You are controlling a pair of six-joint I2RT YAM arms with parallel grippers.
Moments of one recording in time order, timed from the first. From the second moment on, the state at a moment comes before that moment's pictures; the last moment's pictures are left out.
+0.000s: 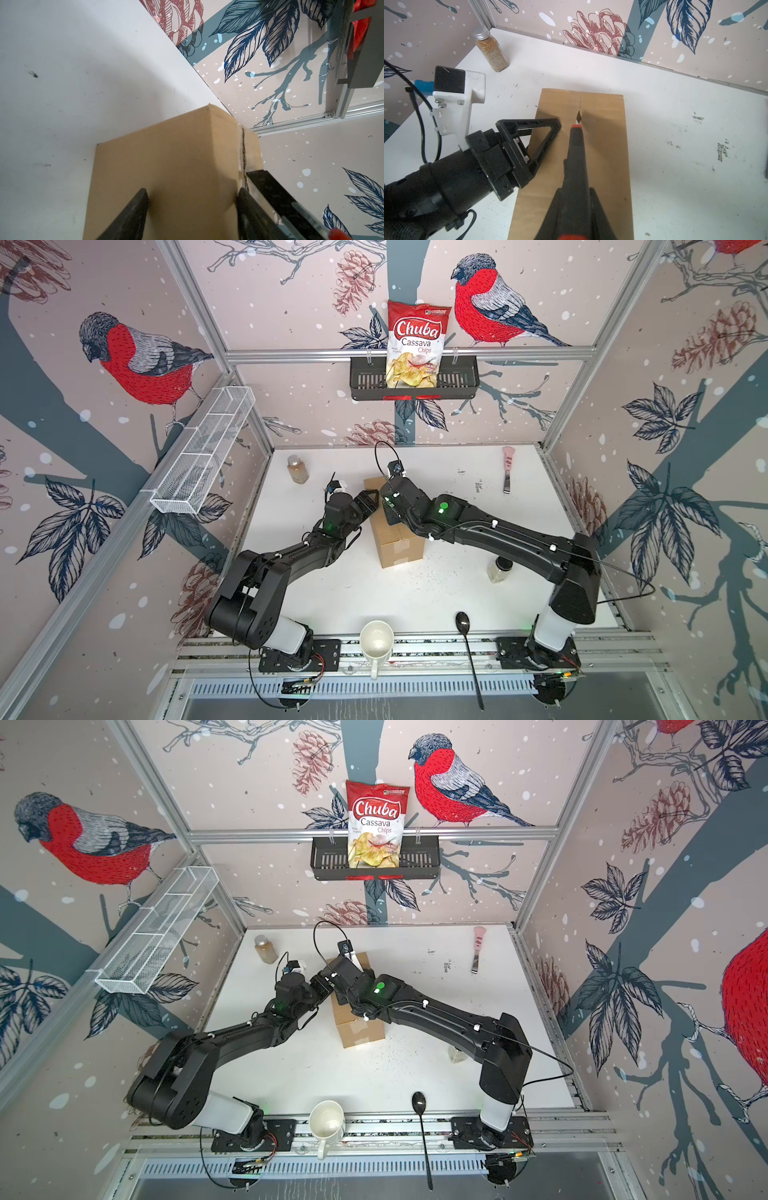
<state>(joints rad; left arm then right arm) -0.39 1.48 0.63 0.47 0.09 -1.02 1.09 1.75 1.61 -0.62 0.49 0.43</state>
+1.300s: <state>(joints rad) -0.40 1.51 0.73 0.33 0.09 -0.95 1.06 1.77 1.60 -0.61 0.42 0.44</state>
